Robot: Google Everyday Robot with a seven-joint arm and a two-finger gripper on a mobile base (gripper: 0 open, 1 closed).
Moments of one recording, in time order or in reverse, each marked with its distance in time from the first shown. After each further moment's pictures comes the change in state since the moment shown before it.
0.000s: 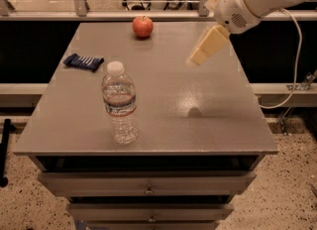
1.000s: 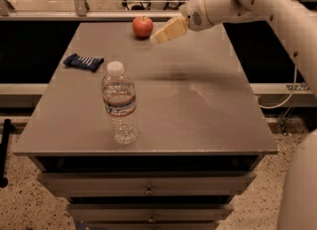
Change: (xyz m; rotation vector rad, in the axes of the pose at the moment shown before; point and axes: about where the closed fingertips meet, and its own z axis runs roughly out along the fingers) arm -0.043 -0.080 0.122 -0.039 -0.316 0.292
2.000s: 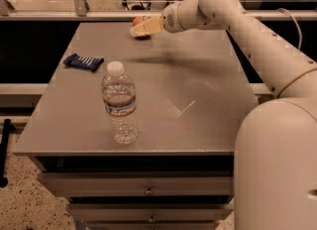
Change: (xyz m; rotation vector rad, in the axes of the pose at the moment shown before) arm -0.005 -0.045 0.091 0.084 -0.070 0.230
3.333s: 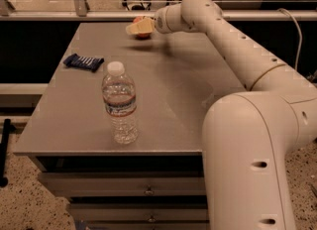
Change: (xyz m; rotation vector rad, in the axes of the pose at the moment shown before) arm 0.001 -0.045 0.060 0.134 -0.025 0.056
